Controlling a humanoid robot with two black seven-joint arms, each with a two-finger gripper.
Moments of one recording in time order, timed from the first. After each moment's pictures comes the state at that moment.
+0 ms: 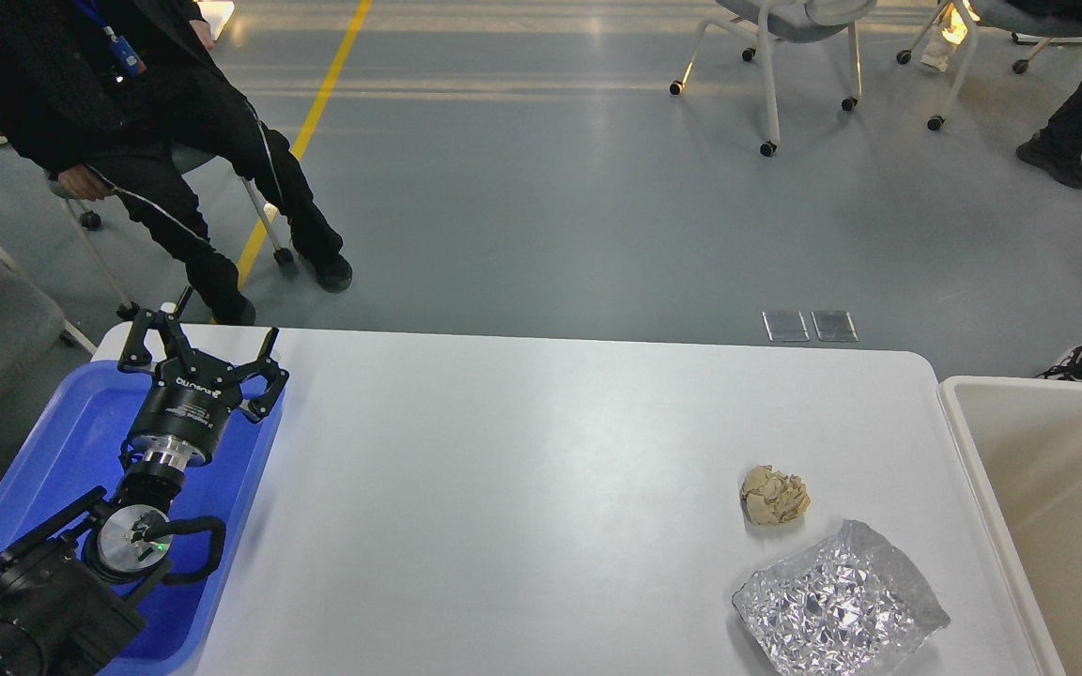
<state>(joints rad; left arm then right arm) -0.49 0.34 -0.88 -0.55 -0.08 -0.64 -0.50 0.60 -0.69 0.09 0.30 -0.17 -0.06 0.14</state>
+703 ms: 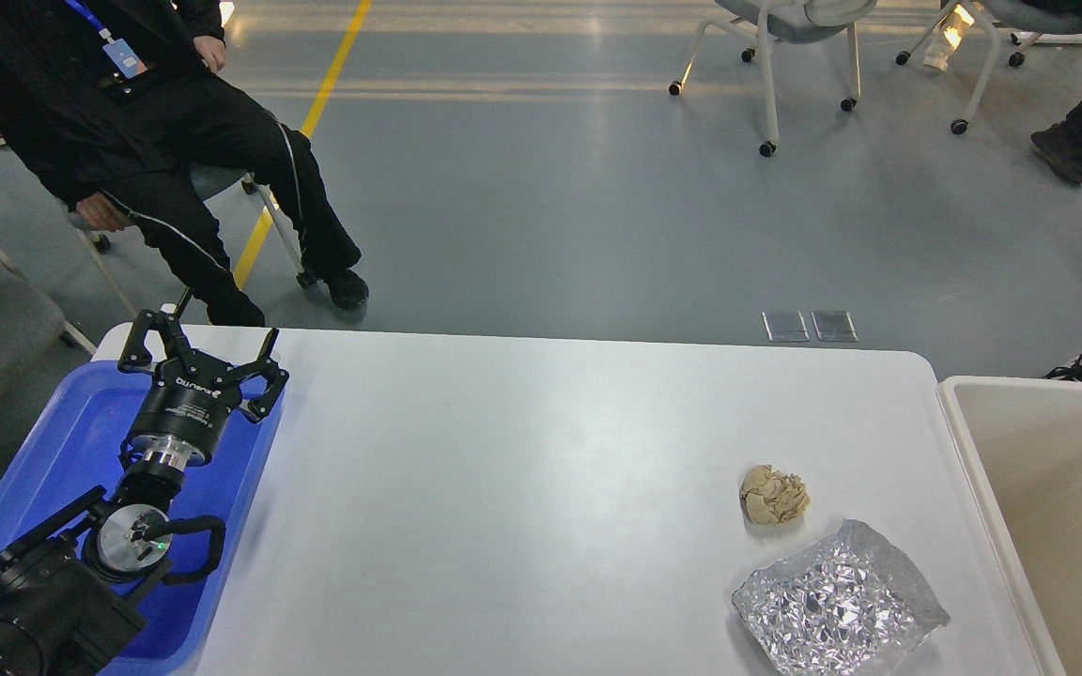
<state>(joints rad) -0.49 0.34 -0.88 -0.55 -0.08 -0.64 -0.50 0.51 -0.49 0.13 0.02 -0.09 -0.08 0.11</state>
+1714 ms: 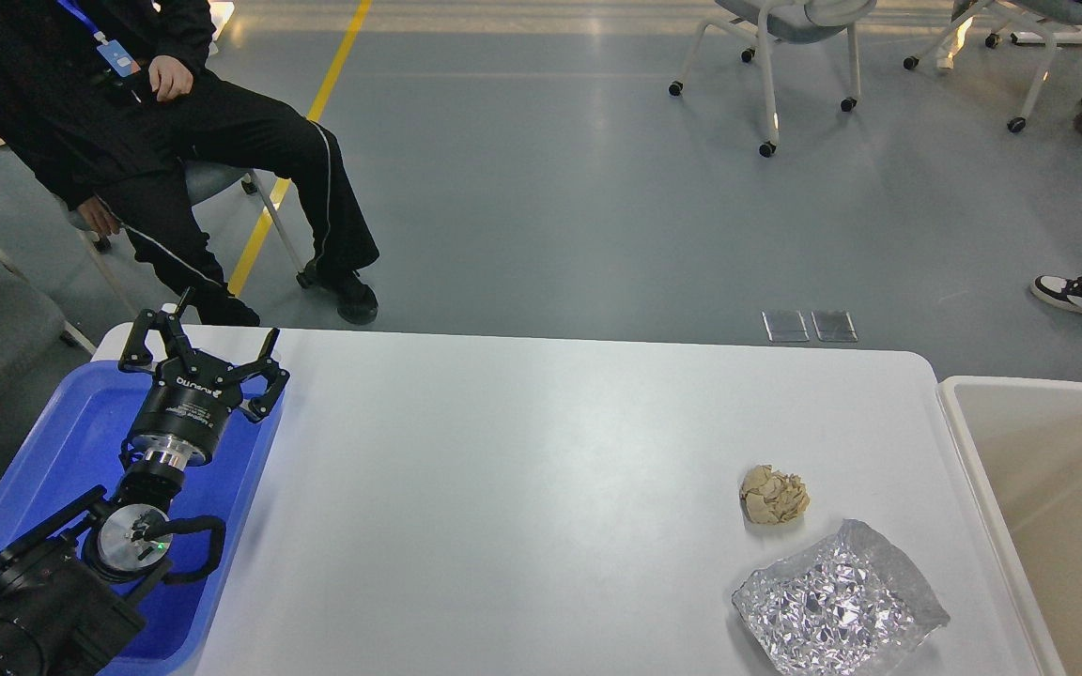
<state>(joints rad) -0.49 0.34 -0.88 -0.55 -0.07 -0.64 -0.50 0.52 -0.49 0.21 0.01 -0.03 -0.06 0.06</state>
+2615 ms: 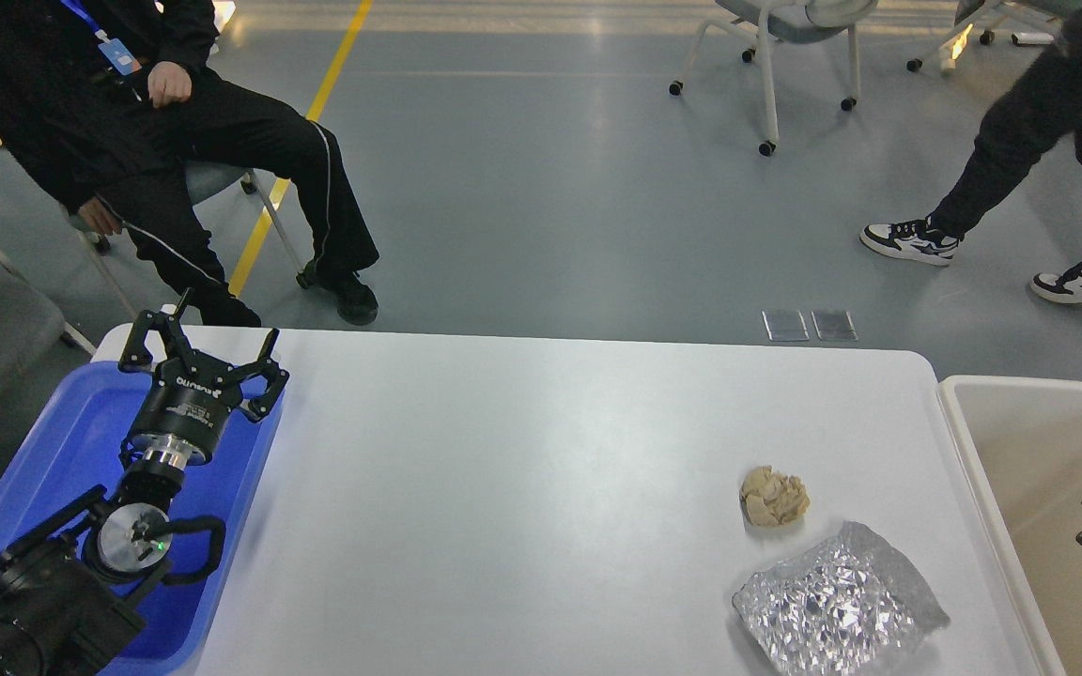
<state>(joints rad) -0.49 0.34 -0.88 -0.55 -0.07 -0.64 -0.50 0.32 -0.62 1.06 0.65 -0.05 -0.05 0.07</state>
